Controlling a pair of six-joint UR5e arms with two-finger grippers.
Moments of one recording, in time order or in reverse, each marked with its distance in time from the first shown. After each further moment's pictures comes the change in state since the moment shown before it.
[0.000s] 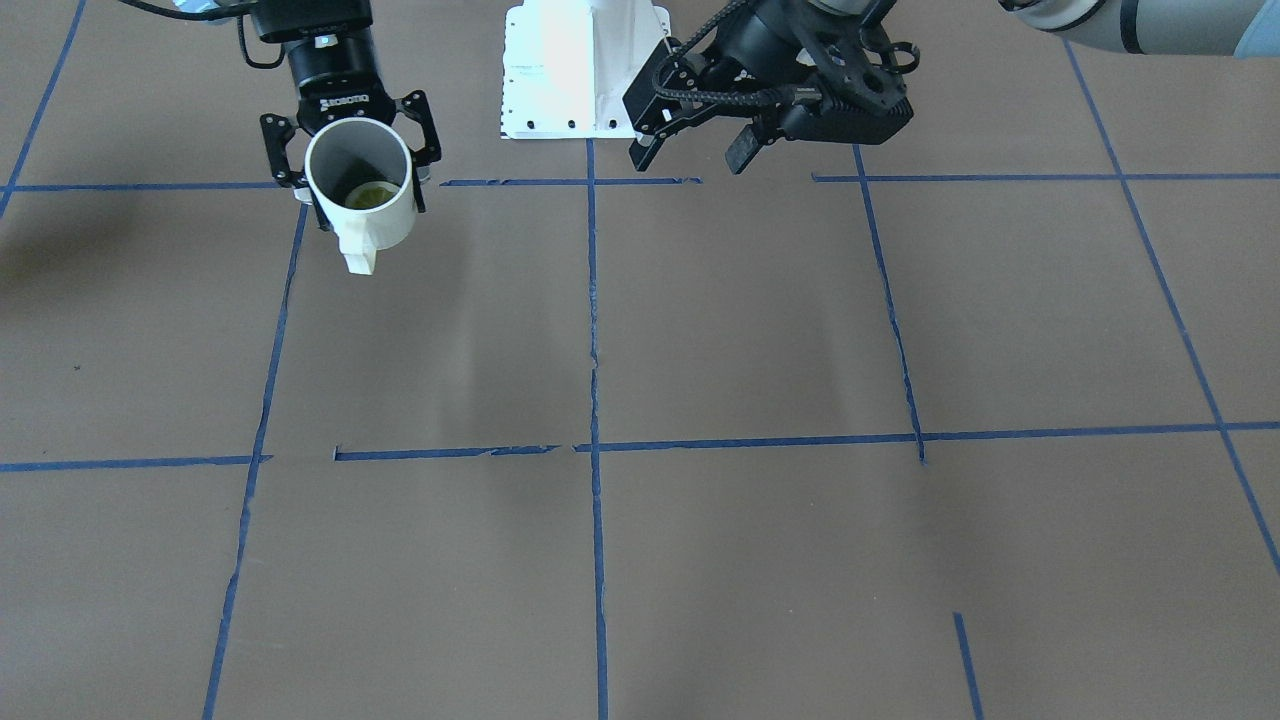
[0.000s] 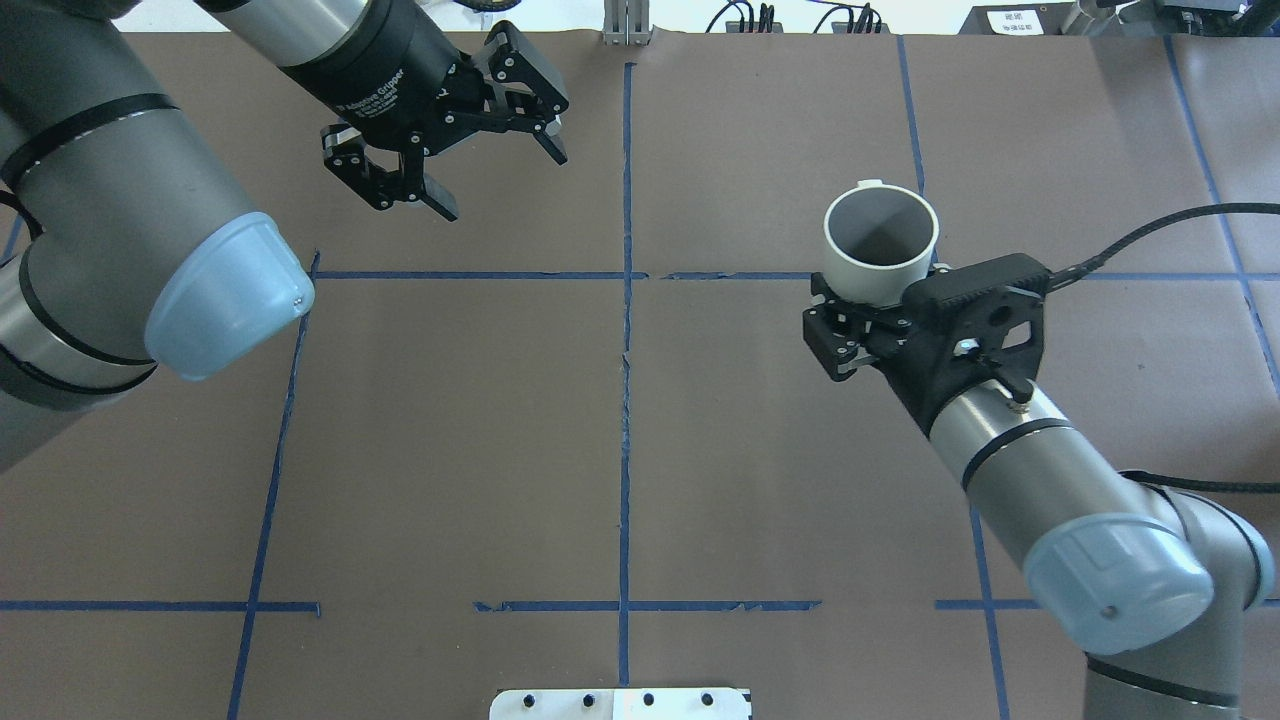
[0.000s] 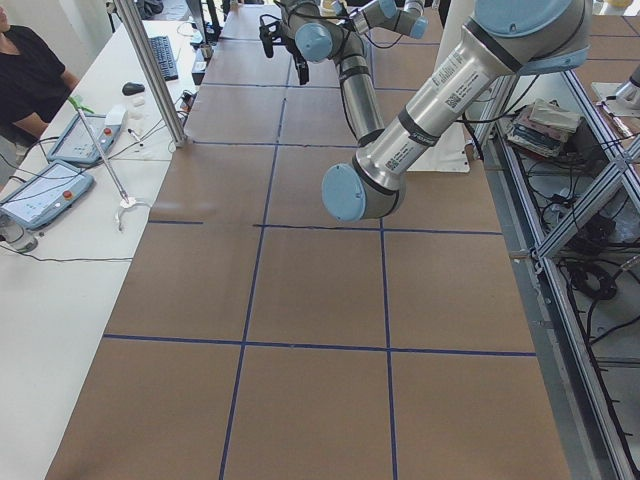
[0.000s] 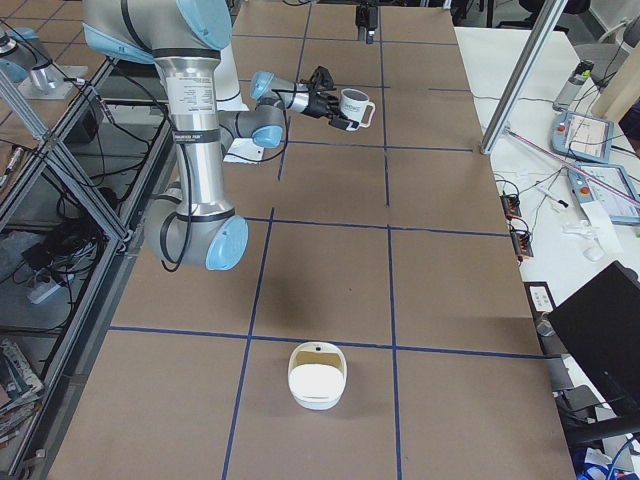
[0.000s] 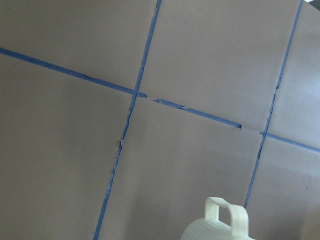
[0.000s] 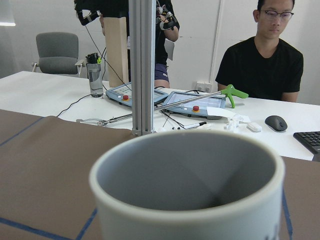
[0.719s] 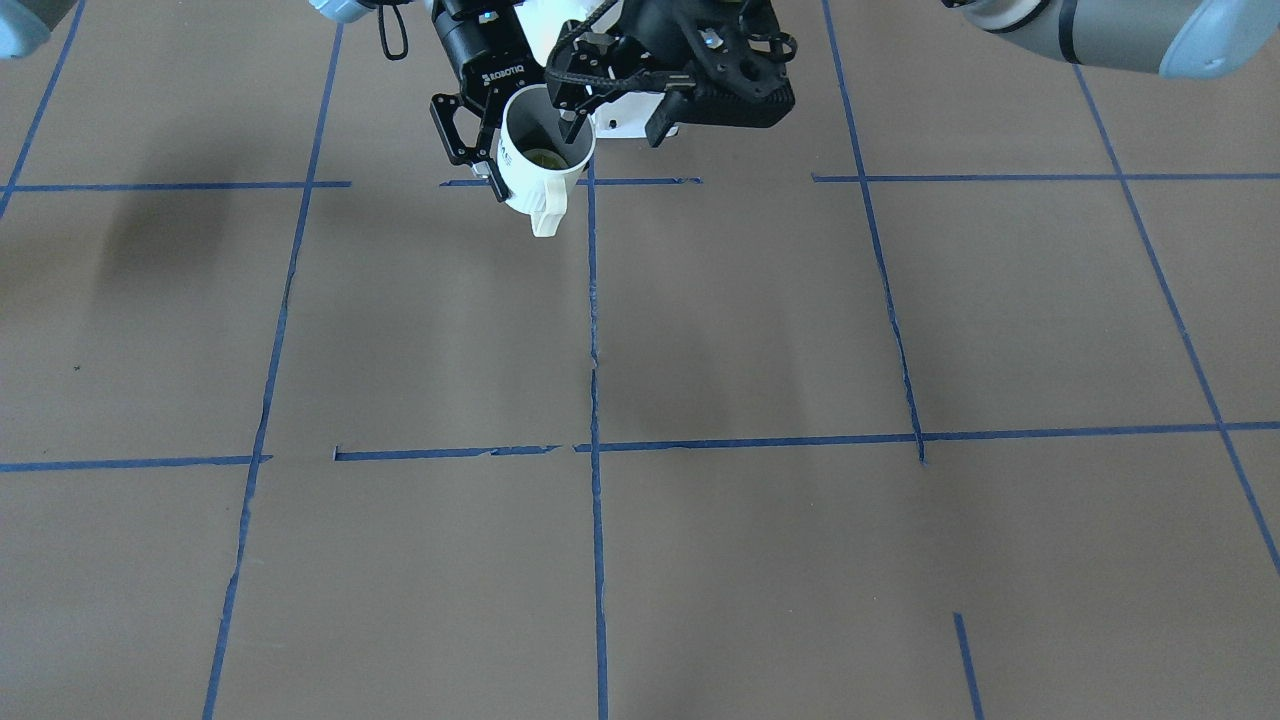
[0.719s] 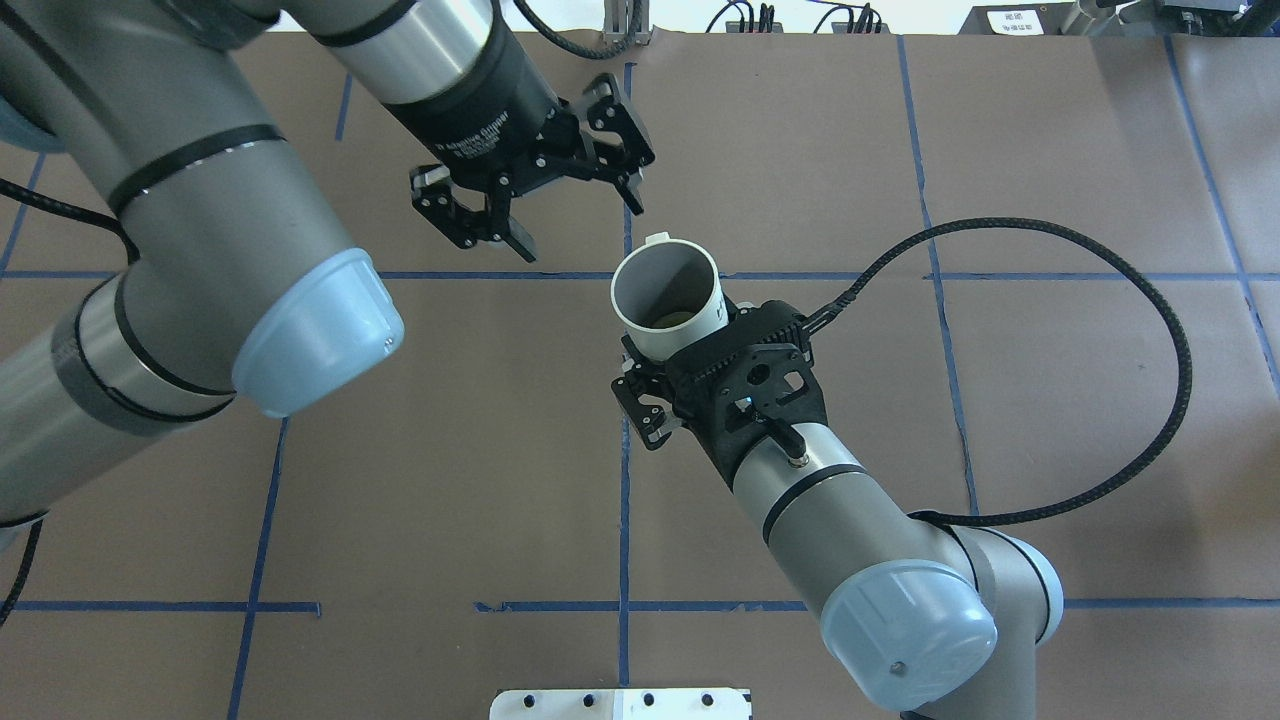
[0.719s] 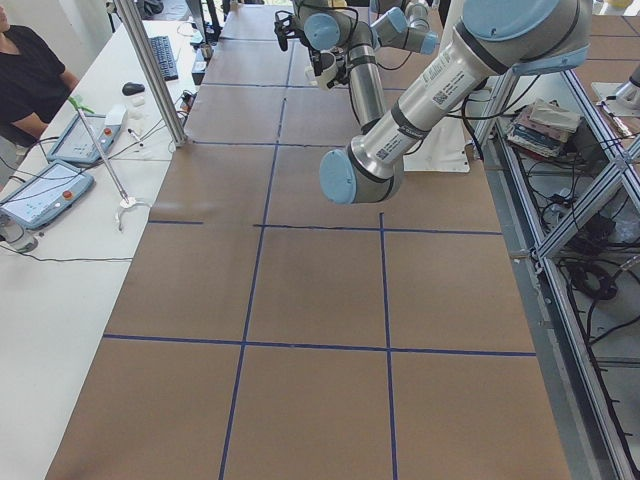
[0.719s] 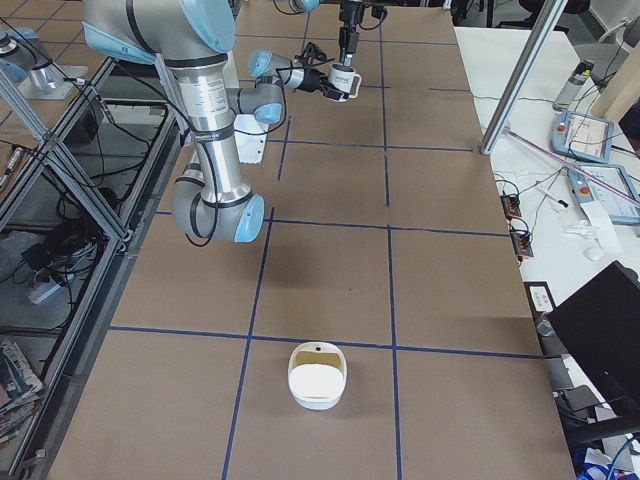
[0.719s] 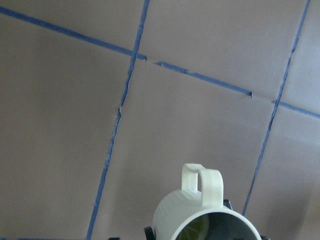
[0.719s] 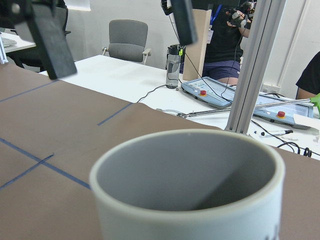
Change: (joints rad) left arm 0.056 -0.095 0.042 0.053 -0.001 -0.003; right arm -0.119 0.348 -0.141 -0.082 0.021 -0.232
